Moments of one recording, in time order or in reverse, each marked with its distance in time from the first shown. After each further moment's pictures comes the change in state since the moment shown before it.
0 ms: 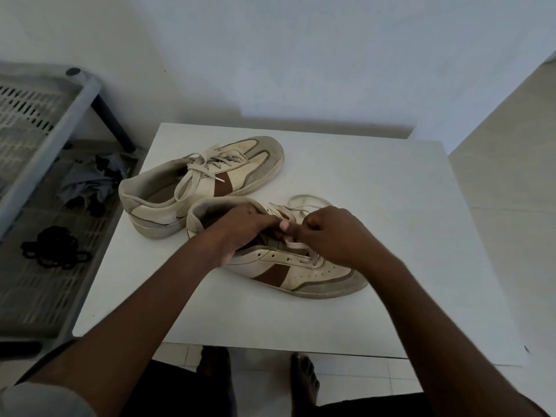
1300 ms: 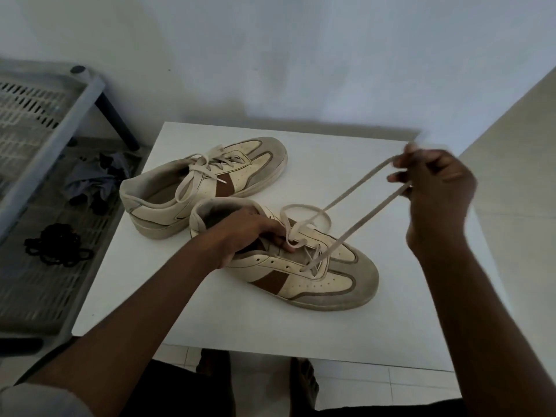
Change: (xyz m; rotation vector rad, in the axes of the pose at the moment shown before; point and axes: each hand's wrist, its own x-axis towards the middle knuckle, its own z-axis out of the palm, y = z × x) left_hand 0.003 0.002 -0.002 -0.017 -0.102 -0.111; right_hand 0.000 0.041 -0.060 0.921 0.842 -0.017
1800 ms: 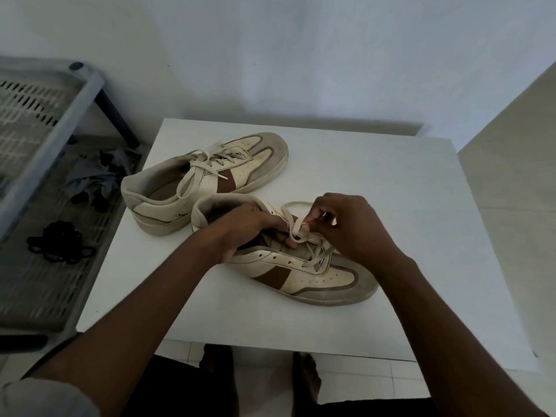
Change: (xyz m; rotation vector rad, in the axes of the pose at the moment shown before) left_hand -0.002 0.001 -0.001 -0.017 -0.032 0.014; right_hand -0.033 0.044 0.036 -0.686 -0.737 -0.364
